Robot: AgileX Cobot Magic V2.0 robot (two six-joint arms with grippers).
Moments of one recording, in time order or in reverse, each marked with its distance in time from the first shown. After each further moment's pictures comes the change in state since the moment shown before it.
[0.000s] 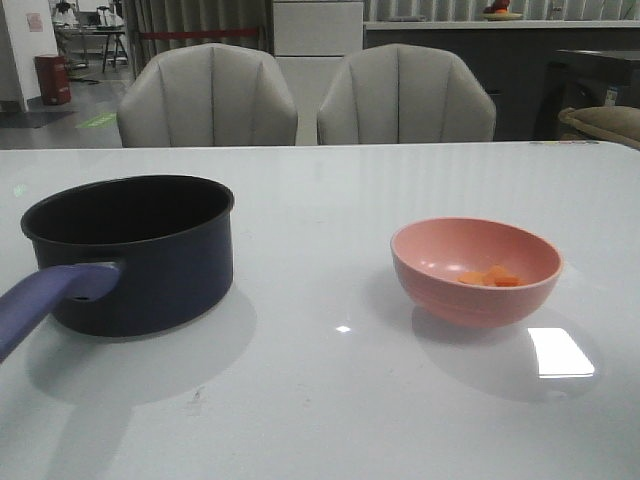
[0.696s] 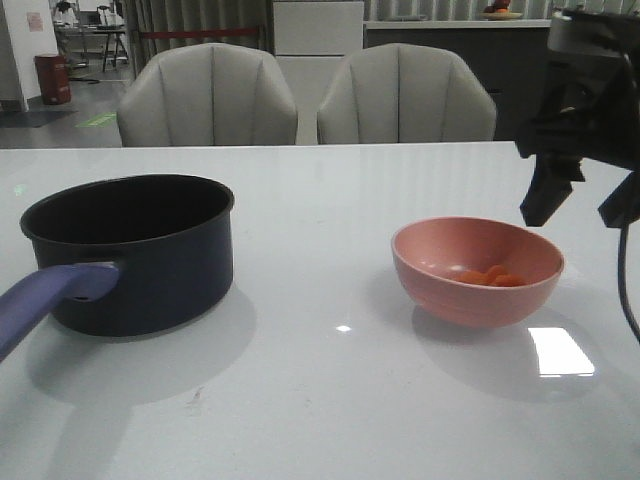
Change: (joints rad) left arm 0.000 0.000 0.000 0.000 -0.001 0.000; right arm 0.000 0.907 -0.533 0.086 0.167 0.000
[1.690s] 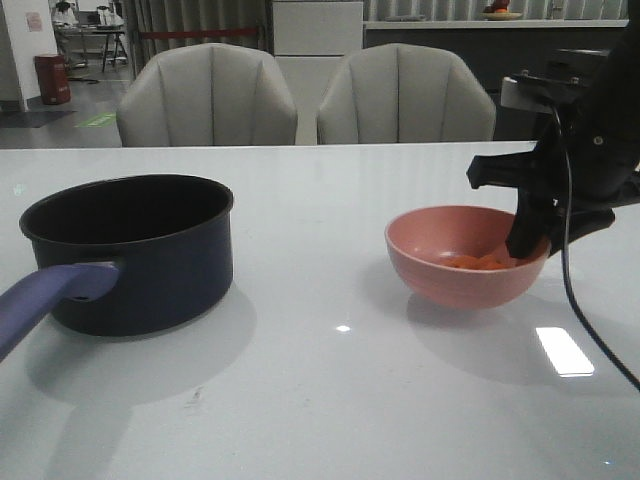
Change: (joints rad) left arm 0.000 0.000 0.000 0.000 0.000 0.000; right arm 0.000 0.220 -0.191 0.083 0.078 0.000
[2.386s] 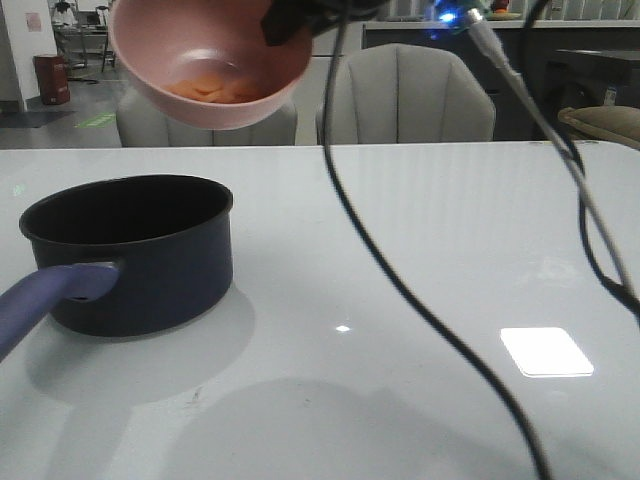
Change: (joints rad) left arm 0.000 0.000 0.000 0.000 0.000 0.000; right arm 0.457 -0.125 -0.155 -0.123 -0.408 -0.107
